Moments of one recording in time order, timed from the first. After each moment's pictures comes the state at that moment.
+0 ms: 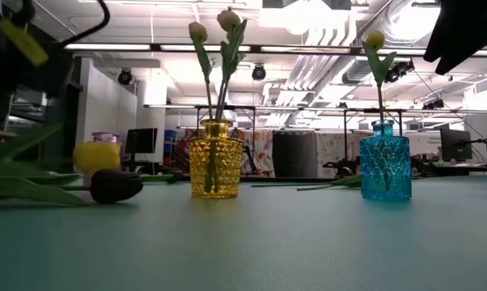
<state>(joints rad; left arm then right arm) -0.62 1.40 0.72 -0.68 -0.09 -1.34 0.64 1.25 1.09 -1.32 0.60 1.39</state>
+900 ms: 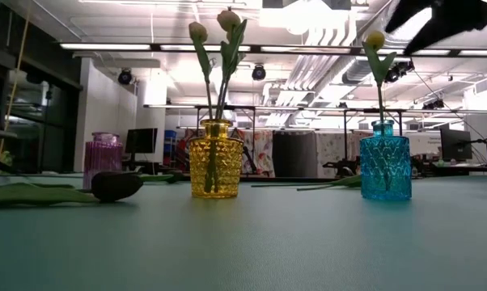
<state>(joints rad) -0.34 1.12 0.78 0.37 -0.32 -0.22 0.65 1.25 1.10 -1.16 0.83 1.39</state>
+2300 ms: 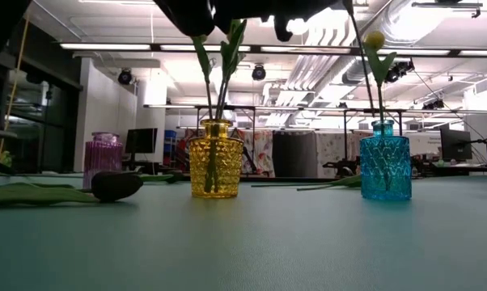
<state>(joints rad) -0.02 2.00 1.39 0.88 -0.23 -0.02 0.65 1.19 1.51 -1.18 1.33 0.96</state>
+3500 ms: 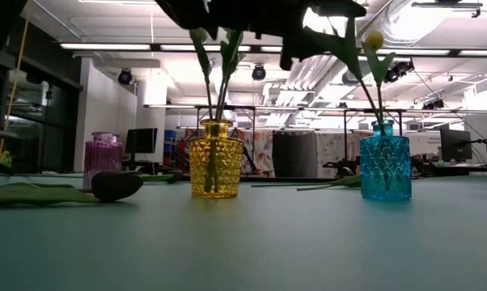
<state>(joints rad) 0.01 1.96 1.39 0.47 -0.02 -0.25 0.65 1.19 1.50 -1.18 1.33 0.97</state>
